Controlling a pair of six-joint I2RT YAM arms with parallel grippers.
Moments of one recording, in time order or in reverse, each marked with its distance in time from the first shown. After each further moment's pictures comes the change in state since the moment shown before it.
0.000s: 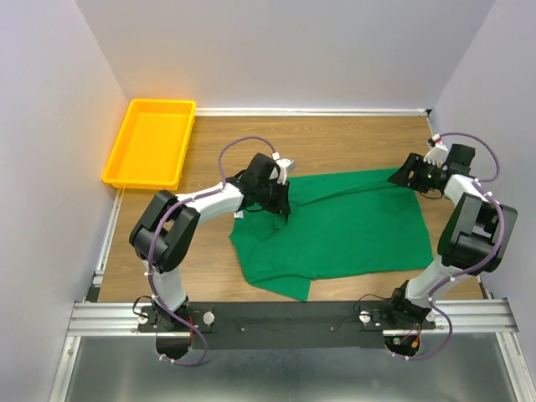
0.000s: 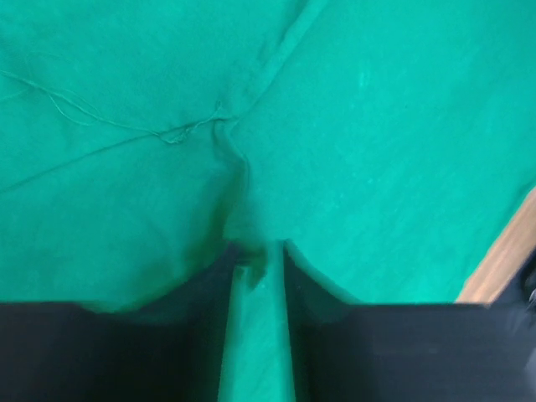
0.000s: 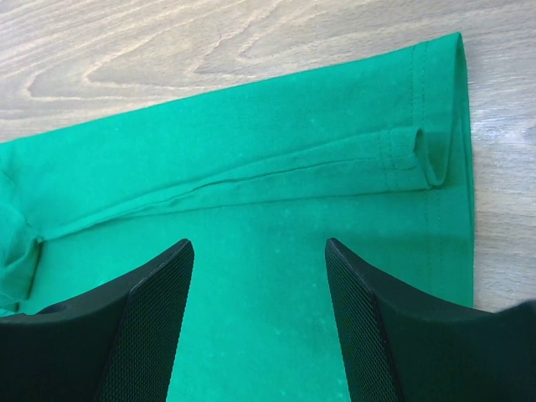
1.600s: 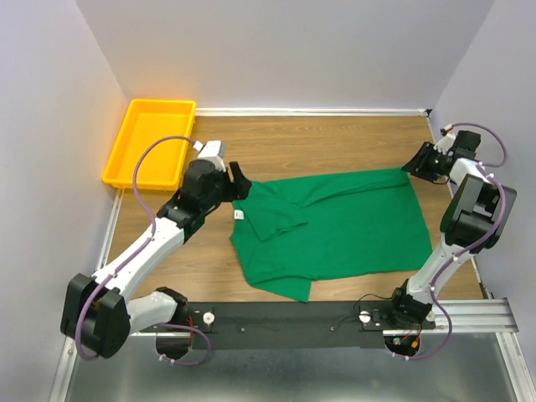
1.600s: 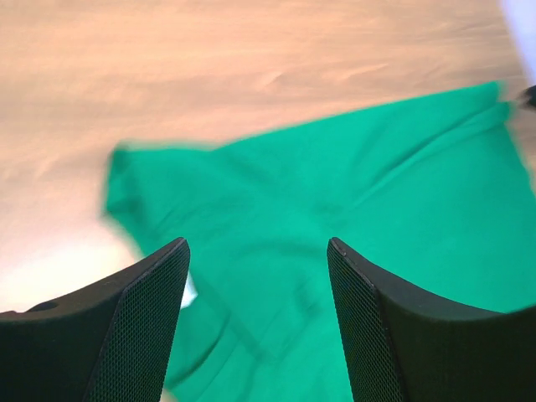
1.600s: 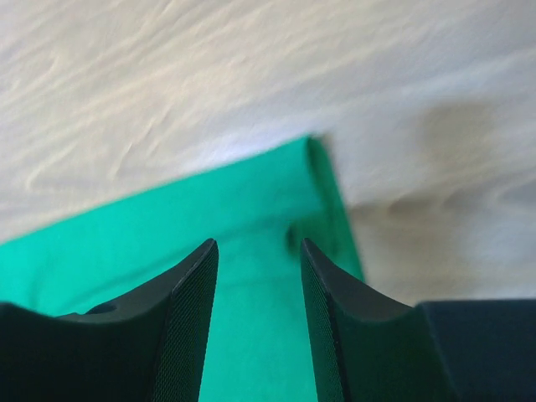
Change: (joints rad) left arm 0.145 -0.620 -0.277 0.072 -0.361 -0.152; right arm -0.024 0.198 0.232 -0.049 0.132 0.110
